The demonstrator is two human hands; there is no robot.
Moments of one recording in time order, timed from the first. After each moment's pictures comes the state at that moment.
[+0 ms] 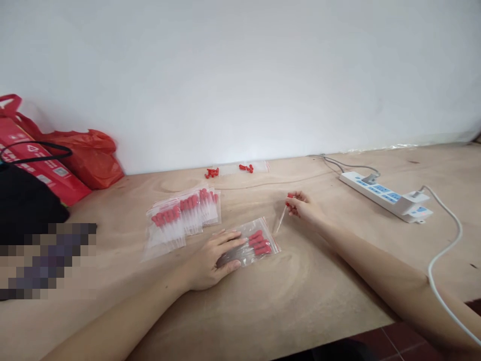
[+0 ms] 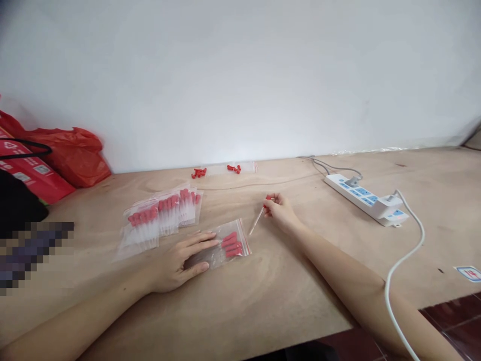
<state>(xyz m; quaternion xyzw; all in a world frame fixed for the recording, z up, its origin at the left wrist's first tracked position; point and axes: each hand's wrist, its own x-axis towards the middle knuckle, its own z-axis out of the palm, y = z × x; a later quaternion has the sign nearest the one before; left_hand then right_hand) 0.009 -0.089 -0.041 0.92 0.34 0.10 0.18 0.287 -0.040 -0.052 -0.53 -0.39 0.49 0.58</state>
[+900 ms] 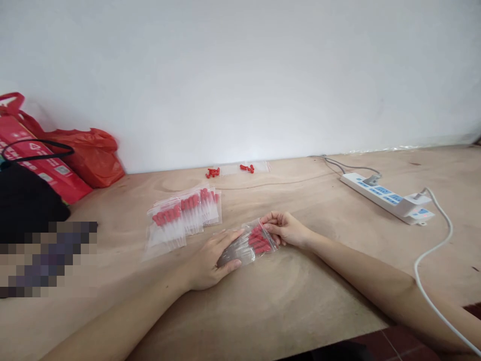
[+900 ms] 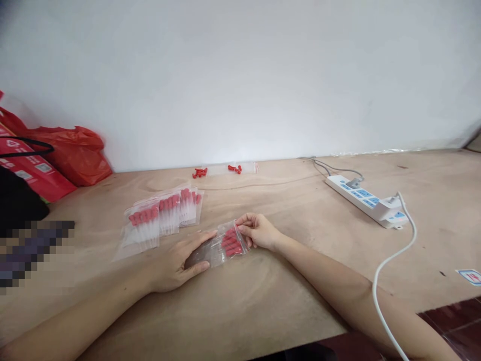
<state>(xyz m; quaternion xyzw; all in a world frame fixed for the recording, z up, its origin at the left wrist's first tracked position) 0.007 -0.090 -0.043 0.91 0.35 0.12 0.19 0.245 -0.069 -0.056 -0.45 -0.55 0.59 0.38</state>
